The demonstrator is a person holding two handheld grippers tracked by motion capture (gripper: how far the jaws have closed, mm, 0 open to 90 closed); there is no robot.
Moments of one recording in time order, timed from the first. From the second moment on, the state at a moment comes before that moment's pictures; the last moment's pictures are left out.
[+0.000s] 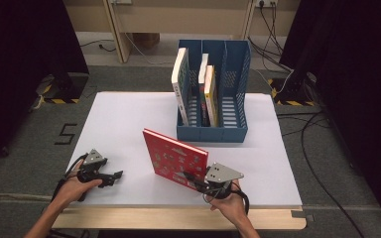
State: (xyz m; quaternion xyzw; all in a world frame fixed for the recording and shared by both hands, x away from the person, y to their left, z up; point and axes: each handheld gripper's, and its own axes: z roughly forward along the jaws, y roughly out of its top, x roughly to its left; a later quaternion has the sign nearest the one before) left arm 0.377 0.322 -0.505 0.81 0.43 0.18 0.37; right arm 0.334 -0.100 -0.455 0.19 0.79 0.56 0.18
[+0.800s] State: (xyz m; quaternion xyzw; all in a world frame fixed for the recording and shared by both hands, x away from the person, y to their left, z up) left arm 0.377 0.322 -0.506 0.80 0.43 0.18 0.37; right arm 0.344 -0.083 -0.443 0.19 0.74 0.62 0.16
